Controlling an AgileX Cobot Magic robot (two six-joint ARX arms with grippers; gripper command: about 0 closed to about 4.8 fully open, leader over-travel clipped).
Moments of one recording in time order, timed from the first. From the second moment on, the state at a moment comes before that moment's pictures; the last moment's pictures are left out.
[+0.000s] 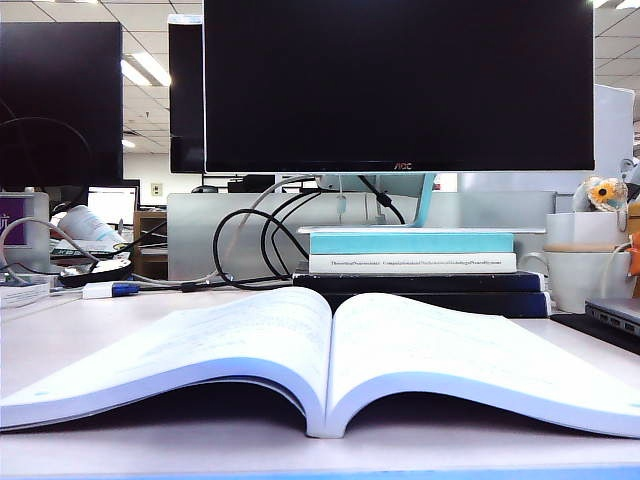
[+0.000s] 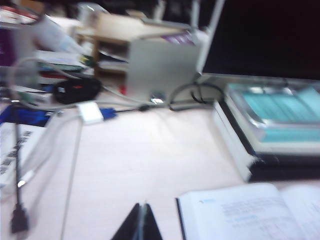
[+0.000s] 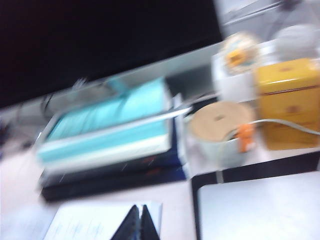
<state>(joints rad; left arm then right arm) 0.03 0.53 0.56 -0.21 0.24 -0.08 0.04 0.37 0.40 -0.14 -0.06 0.31</state>
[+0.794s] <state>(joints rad) -0.65 0.48 0.65 -0.55 -0.25 -0.18 0.13 0.63 0.62 -0.36 -0.48 0.05</state>
